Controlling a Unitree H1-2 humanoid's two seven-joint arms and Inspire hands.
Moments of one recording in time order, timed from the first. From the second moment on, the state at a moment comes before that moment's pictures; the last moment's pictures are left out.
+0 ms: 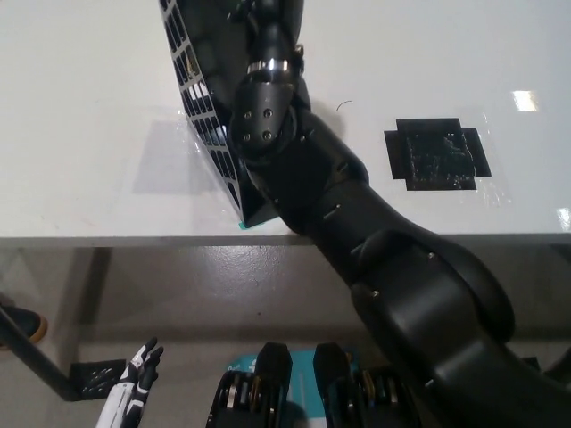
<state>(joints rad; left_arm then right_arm) 0.13 0.14 0.01 0.14 0.12 -0.26 -0.02 -1.41 0.25 0.09 1.38 -0.33 -0.40 -0.79</state>
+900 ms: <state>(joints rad) 0.12 0.15 0.01 0.14 0.12 -0.26 -0.02 -1.40 0.16 0.12 1.21 -0.28 -0.38 -0.50</state>
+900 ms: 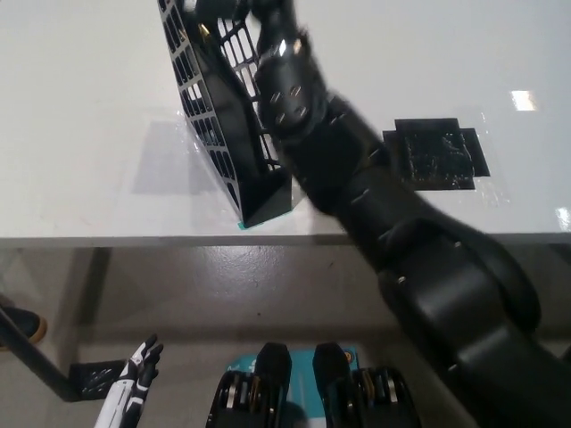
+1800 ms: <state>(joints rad) 0.12 0.14 0.01 0.15 0.12 -0.26 -0.02 -0.51 -0.01 0.13 0.24 -0.28 -0.29 -0.40</state>
